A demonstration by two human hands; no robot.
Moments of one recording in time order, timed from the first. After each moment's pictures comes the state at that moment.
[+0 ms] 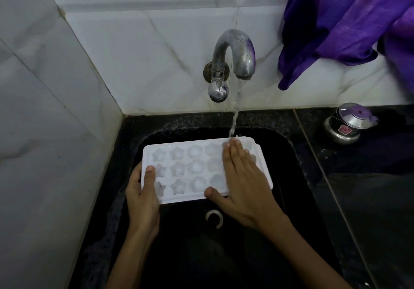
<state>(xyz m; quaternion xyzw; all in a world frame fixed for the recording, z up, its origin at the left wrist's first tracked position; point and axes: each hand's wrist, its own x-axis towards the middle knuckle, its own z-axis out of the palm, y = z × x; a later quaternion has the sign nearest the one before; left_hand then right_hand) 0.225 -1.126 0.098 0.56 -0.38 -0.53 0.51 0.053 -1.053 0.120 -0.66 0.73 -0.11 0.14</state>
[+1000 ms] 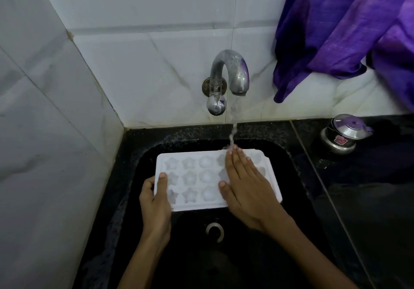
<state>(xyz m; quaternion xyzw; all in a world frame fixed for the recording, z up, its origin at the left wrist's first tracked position) 0.204 -1.128 0.097 0.58 -0.38 -0.54 0.48 0.038 -1.059 0.113 -0.66 0.73 -0.13 0.11</state>
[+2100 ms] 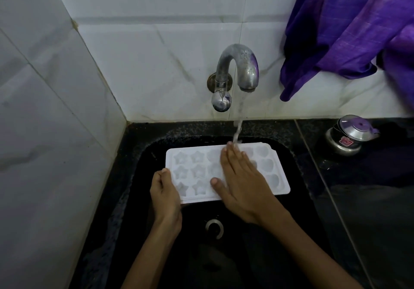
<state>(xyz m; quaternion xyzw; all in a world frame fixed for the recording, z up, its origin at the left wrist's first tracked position) 0.186 -1.131 0.097 0.60 -0.34 -0.55 0.48 0.043 -1.071 0.118 -0.68 0.71 -0.10 0.14</state>
